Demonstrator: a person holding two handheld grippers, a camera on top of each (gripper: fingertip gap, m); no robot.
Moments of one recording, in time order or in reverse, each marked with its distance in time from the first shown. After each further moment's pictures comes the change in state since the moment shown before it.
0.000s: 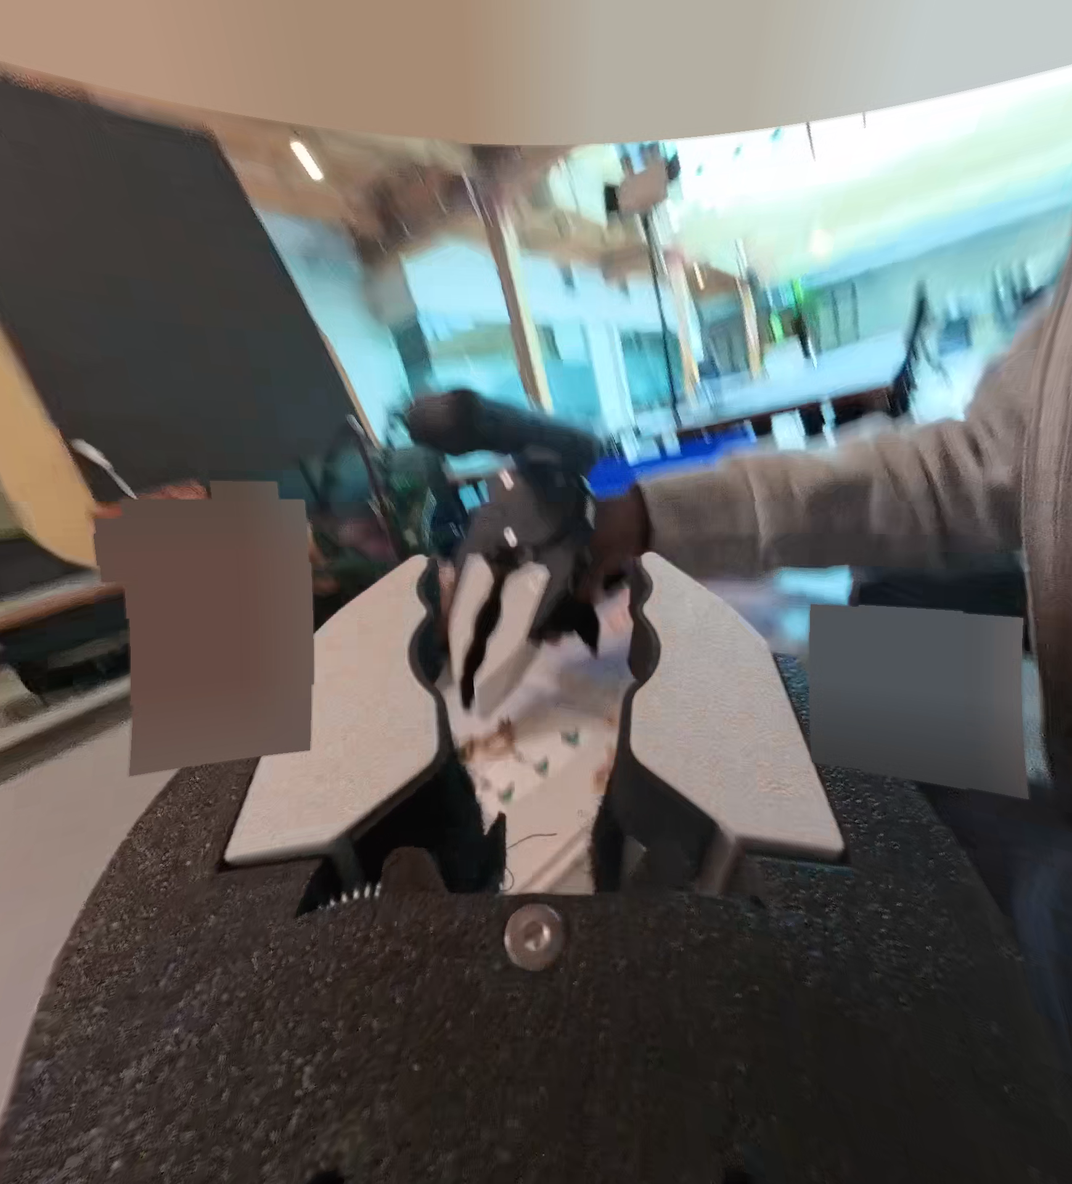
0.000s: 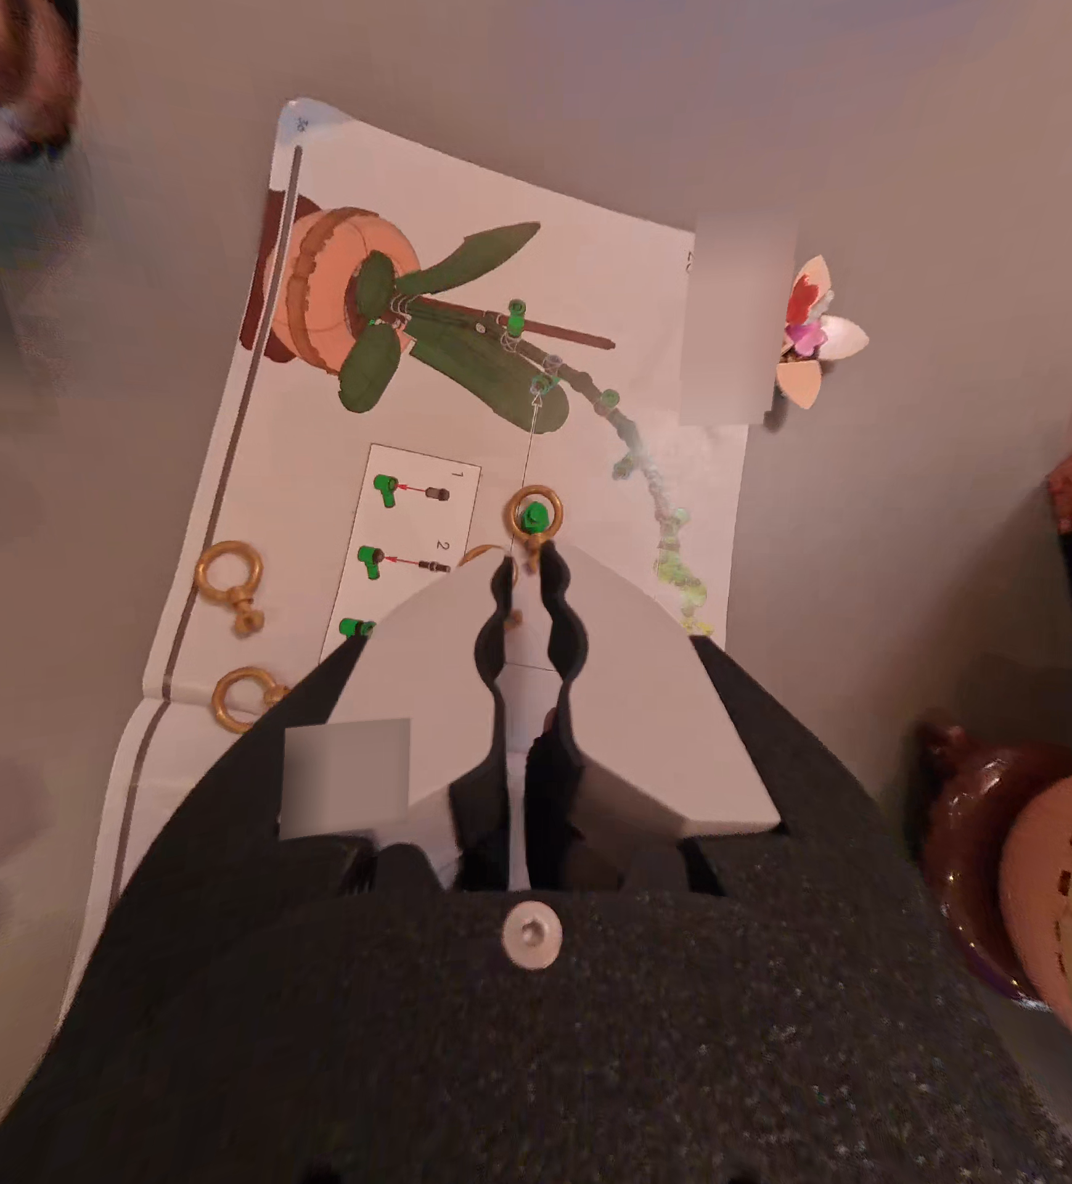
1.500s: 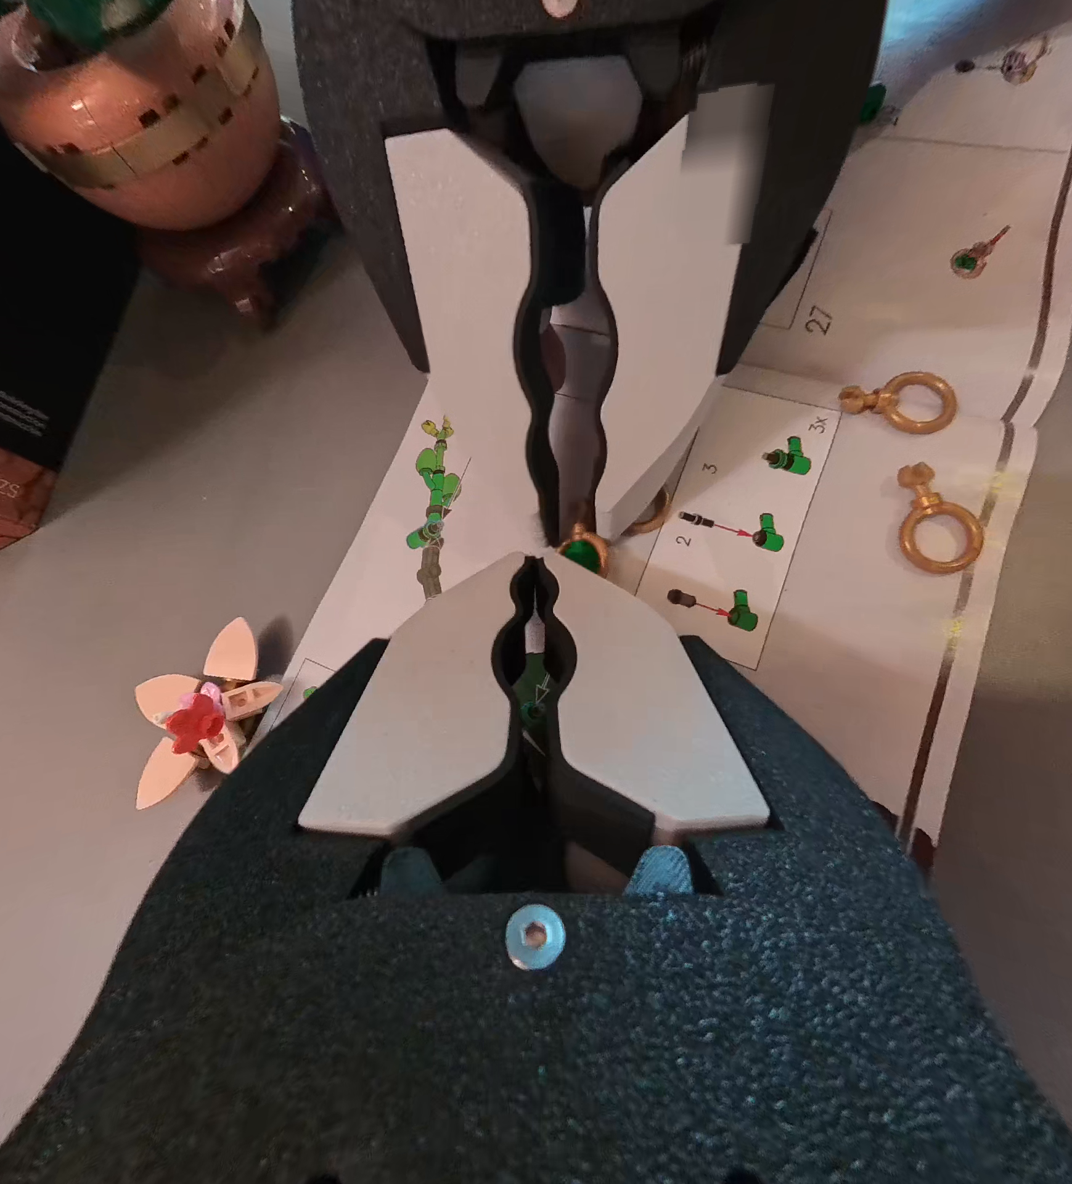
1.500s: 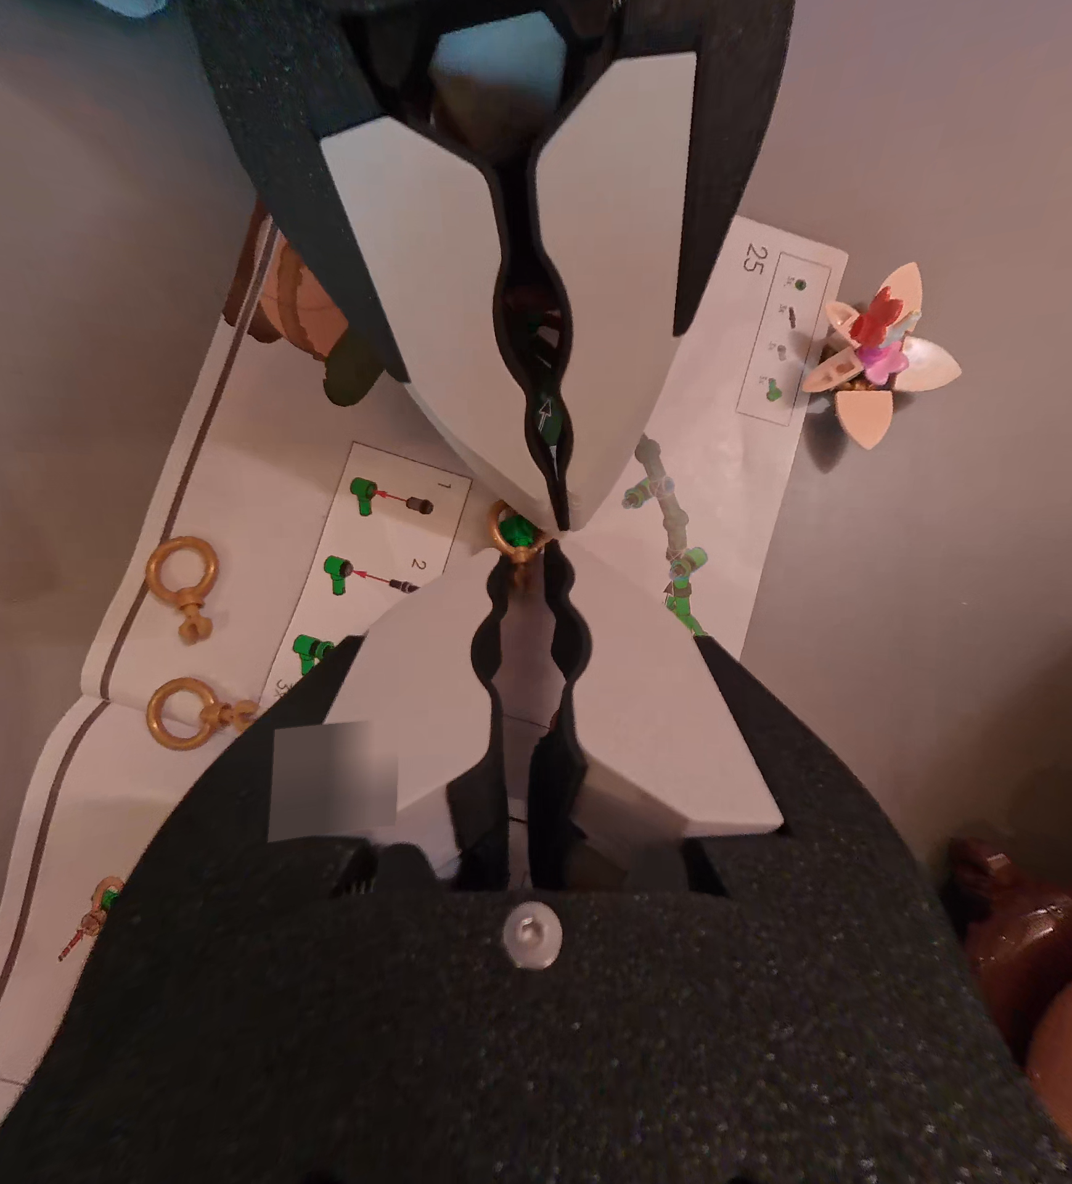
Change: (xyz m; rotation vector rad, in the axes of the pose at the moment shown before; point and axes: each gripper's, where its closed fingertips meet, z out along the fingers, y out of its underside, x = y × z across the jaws) left arm -0.053 0.147 0.058 -0.804 0.432 0.031; right arm 0.005 0.001 0.023 -0.032 -0.133 -0.057
